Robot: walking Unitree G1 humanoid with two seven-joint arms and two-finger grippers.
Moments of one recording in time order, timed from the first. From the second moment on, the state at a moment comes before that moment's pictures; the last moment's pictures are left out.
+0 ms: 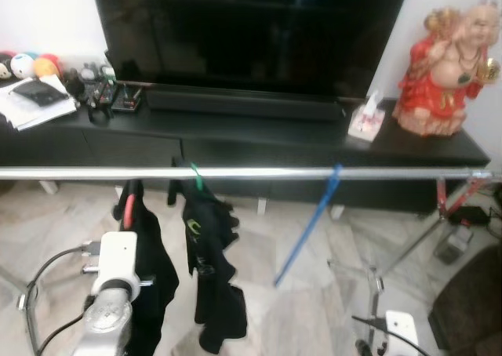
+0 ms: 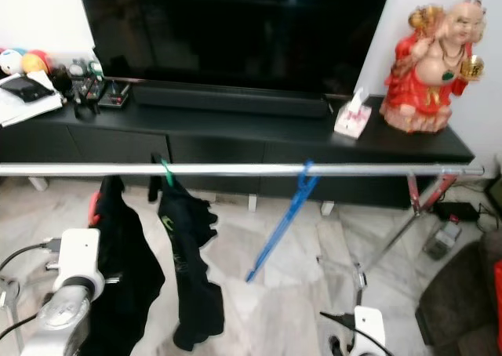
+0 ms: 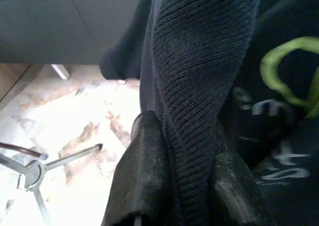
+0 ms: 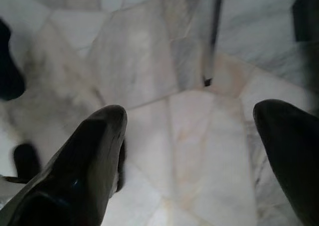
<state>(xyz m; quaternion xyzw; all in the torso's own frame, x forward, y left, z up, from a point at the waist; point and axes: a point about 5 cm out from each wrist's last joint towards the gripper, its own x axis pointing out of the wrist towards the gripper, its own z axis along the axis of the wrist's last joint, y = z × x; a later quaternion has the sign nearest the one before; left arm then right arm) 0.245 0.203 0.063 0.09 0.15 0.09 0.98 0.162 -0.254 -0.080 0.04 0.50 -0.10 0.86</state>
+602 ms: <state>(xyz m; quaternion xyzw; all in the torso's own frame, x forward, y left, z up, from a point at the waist) 0.259 0.248 0.080 0.15 0.11 0.18 0.97 0.166 -0.253 -0.078 0.04 0.49 -0.09 0.86</state>
